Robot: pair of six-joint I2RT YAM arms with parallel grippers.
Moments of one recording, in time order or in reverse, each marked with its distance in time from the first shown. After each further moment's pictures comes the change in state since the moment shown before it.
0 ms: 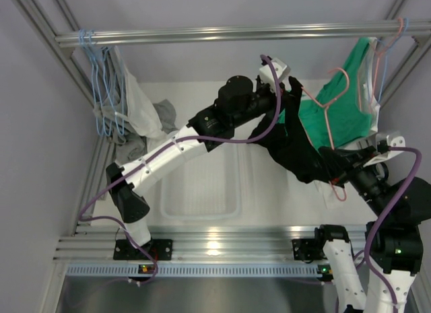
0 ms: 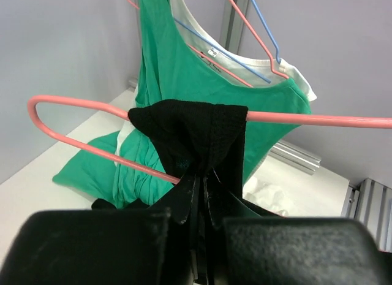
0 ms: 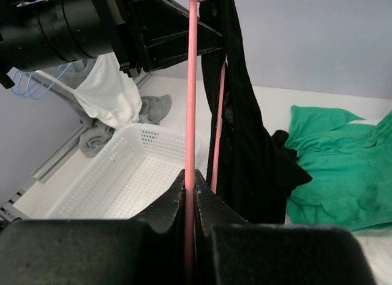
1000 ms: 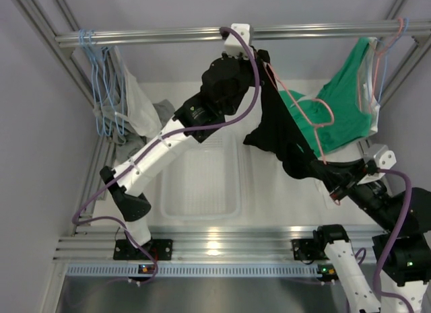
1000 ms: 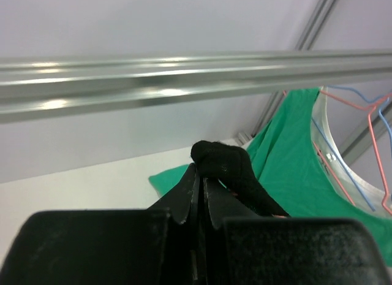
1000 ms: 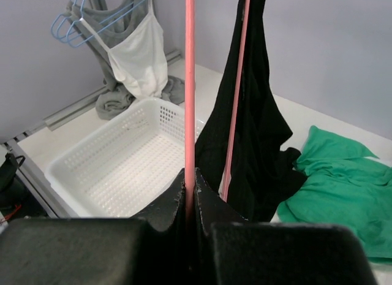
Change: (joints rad) left arm 0.022 0.014 0.218 -0.092 -0.572 -0.092; right arm 0.177 -0.061 -0.001 -0.044 -0.032 -0.197
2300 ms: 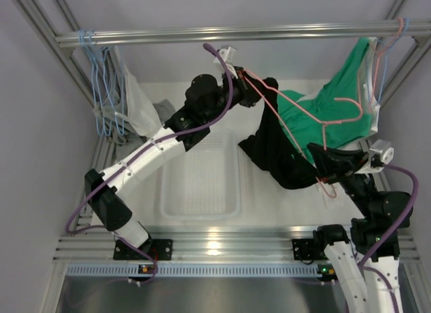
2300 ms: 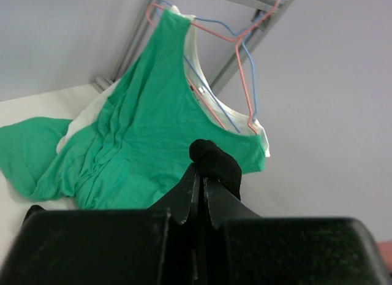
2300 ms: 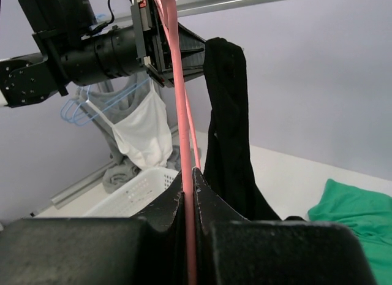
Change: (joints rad) left arm 0.114 -0.178 -0.484 0.311 0.663 -0.419; right arm 0.009 -0.077 -0.364 0.618 0.083 0.293
